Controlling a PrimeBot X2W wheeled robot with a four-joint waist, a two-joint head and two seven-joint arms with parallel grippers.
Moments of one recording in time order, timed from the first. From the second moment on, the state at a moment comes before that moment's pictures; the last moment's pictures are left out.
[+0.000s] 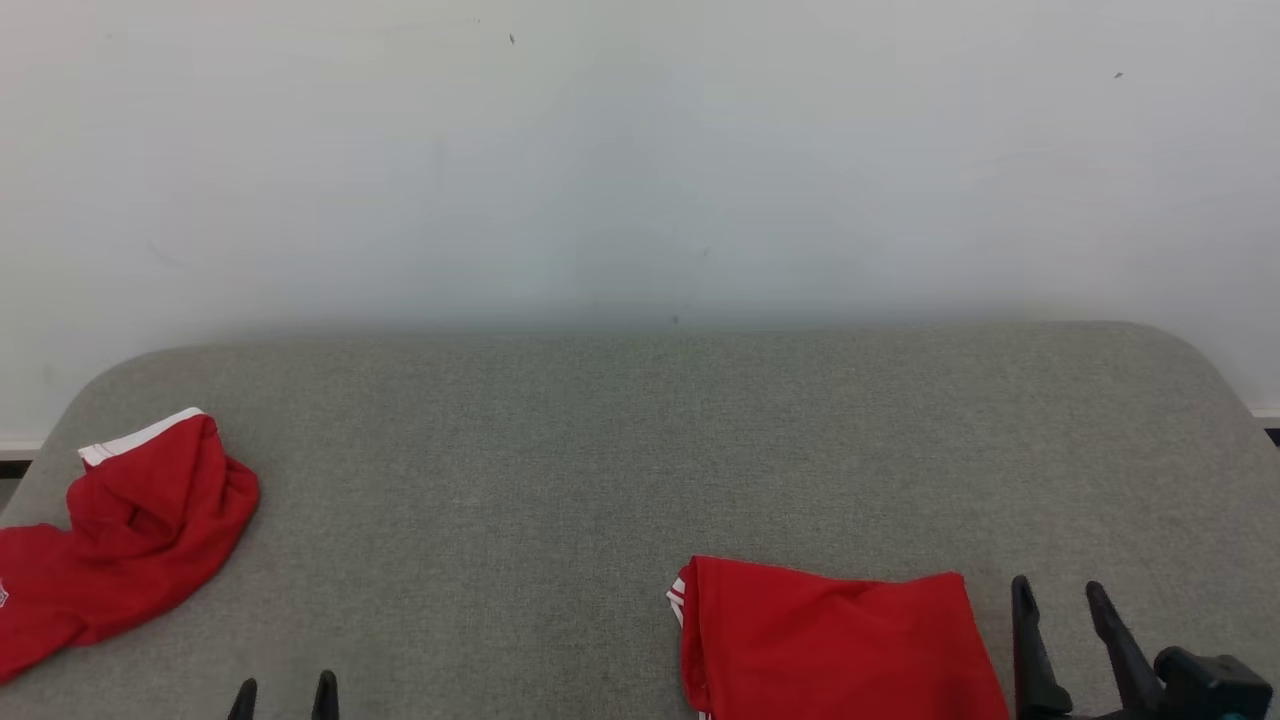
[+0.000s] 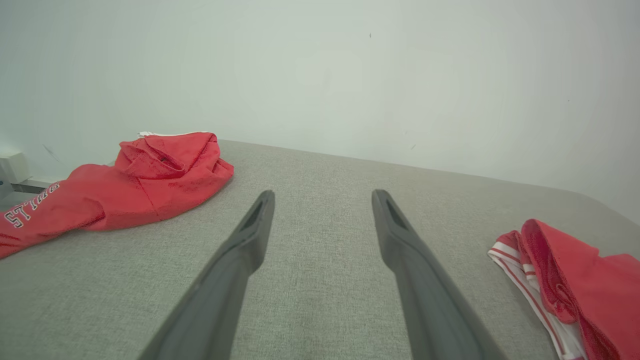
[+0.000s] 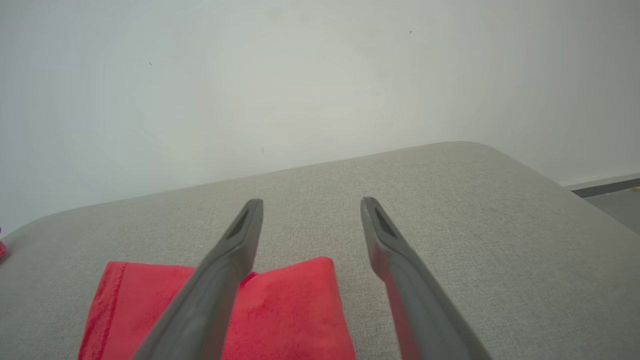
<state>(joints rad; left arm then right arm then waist) 0.18 0.17 -0.02 0.10 -0.35 -0.11 -0.26 0.10 -0.05 -0.14 0.10 0.20 0.13 -0.10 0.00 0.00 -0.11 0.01</state>
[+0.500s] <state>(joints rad) 0.19 0.19 -0.05 0.15 -0.35 -0.12 -0.26 0.13 -0.05 -0.11 0.05 0.21 0.13 0.00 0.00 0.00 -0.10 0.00</state>
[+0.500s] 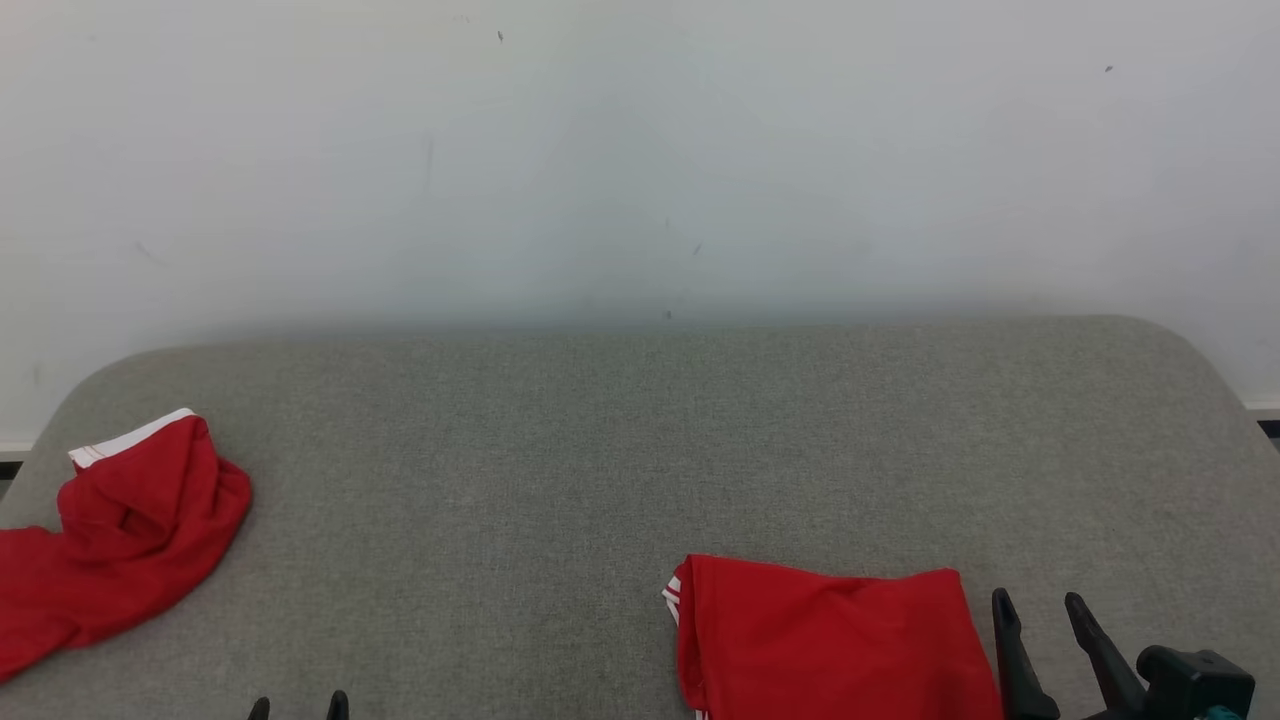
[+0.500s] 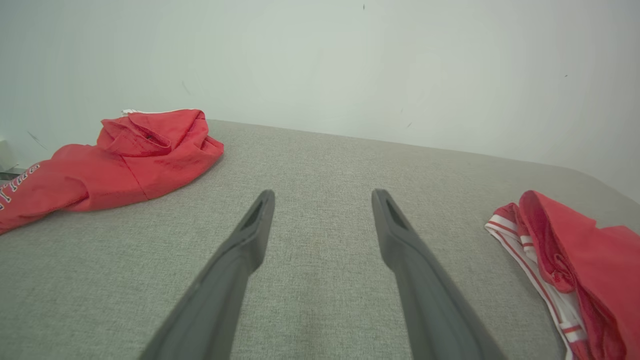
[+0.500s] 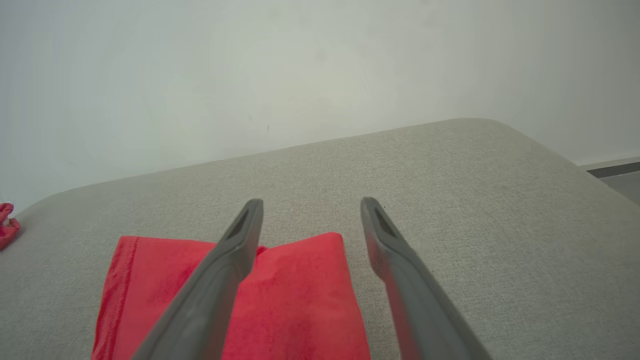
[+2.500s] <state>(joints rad) 0.05 0.23 -0.16 0.01 -0.33 -0.11 -0.24 -0.39 -0.07 -0.28 0.32 0.05 0.13 0.67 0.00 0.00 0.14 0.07</state>
